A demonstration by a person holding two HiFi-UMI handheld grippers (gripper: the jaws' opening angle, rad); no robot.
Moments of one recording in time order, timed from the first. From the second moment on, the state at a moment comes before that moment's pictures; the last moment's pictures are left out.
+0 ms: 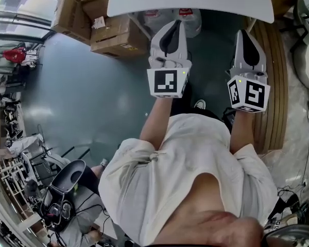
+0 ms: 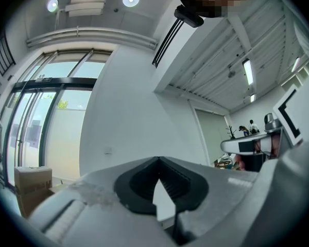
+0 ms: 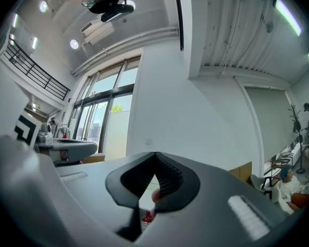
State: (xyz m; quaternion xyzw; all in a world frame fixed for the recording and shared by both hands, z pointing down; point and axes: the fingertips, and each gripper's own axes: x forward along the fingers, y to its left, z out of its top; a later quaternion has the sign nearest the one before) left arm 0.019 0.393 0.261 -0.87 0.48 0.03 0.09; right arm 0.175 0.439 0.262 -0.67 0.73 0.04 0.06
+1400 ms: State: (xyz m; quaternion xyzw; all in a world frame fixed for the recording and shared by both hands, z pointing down) left arm 0.014 0.246 0.252 -0.88 0.46 0.06 0.10; right arm 0.161 0.295 0.250 -0.69 0.72 0.08 0.05
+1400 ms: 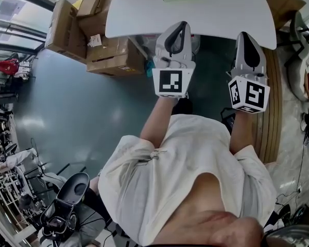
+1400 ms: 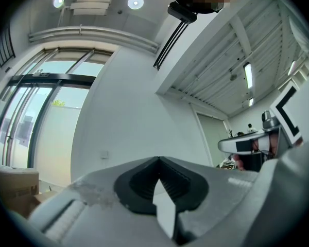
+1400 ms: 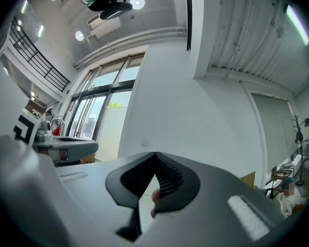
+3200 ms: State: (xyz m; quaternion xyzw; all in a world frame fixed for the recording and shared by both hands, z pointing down) left arm 0.060 -0.064 0.242 -0.88 0.45 0.07 0.13; right arm 0.202 -0.032 0.251 -0.68 0.73 0.06 0.04
